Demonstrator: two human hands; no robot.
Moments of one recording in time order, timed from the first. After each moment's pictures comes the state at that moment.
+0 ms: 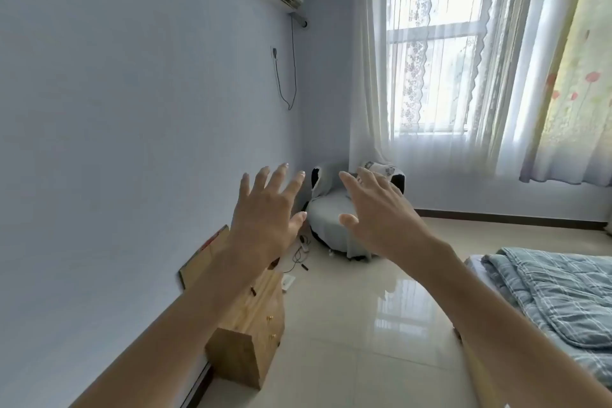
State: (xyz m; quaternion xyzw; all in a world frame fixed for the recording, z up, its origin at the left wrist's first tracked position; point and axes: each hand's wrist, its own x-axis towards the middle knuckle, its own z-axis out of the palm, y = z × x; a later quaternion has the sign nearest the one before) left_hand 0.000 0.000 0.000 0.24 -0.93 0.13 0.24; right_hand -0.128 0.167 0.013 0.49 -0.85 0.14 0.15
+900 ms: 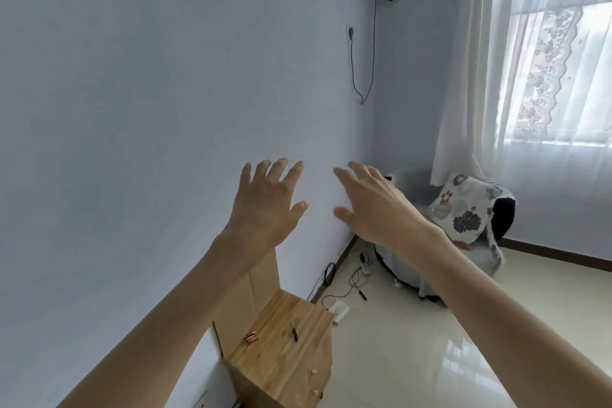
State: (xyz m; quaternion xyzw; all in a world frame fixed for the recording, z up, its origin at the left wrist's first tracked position) left_hand -0.163 -0.318 -0.002 0.37 -0.89 0.16 0.20; right_hand -0.331 -0.197 0.004 0.61 -0.77 0.17 0.09
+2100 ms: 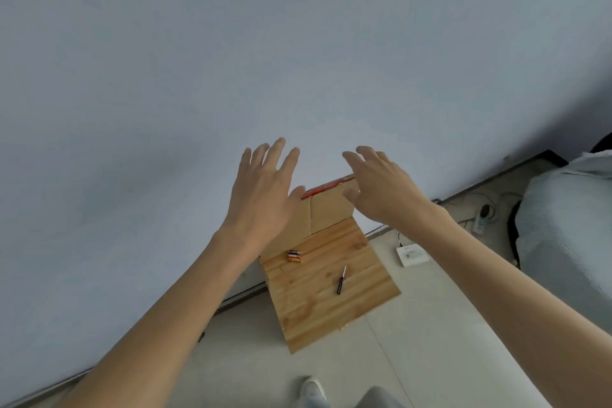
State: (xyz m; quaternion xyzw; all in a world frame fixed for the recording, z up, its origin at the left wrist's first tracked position) left_hand -0.191 -0.681 -0.261 0.63 -0.77 0.05 0.08; right_hand -0.411 -0.705 -0.236 0.80 -0.59 0.01 -0.10
